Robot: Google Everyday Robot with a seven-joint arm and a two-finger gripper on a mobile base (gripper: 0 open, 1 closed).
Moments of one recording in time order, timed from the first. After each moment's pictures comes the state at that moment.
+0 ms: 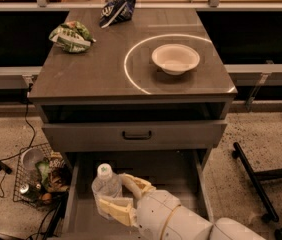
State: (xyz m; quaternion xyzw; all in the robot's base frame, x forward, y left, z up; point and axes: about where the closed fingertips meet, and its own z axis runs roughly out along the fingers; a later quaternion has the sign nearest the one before) arm 0.363 0.049 0.744 -0.27 0.73 0.32 0.54
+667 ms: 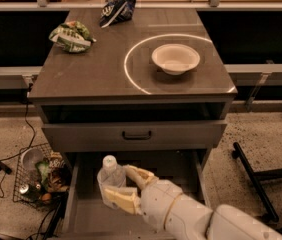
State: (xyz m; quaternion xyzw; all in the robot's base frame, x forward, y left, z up) arm 0.384 0.042 0.740 -0.28 0.72 0.32 0.55
